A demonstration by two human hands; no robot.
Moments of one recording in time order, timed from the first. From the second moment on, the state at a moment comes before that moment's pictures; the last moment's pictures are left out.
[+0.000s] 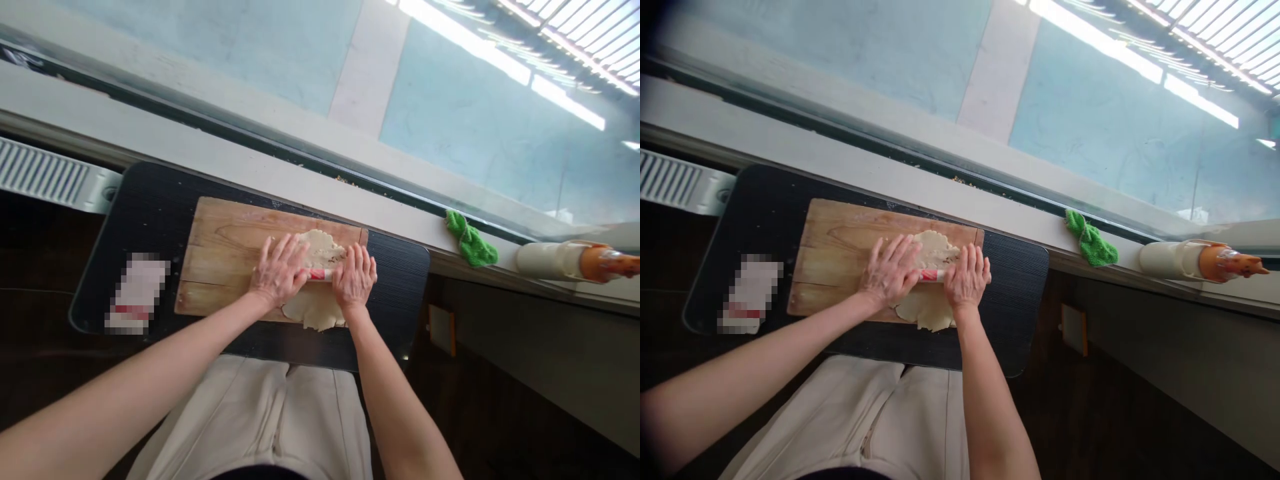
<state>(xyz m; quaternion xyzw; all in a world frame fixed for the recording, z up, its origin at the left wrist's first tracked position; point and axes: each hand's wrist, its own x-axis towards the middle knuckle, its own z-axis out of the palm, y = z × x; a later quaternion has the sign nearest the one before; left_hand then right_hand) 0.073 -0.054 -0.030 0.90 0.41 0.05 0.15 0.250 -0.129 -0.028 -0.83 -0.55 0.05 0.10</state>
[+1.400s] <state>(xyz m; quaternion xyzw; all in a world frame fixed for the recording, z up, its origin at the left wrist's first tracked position) 0.095 -0.022 -0.031 0.85 0.49 0.07 0.17 0.270 -0.075 -0.031 -0.84 -0.52 0.06 0.13</state>
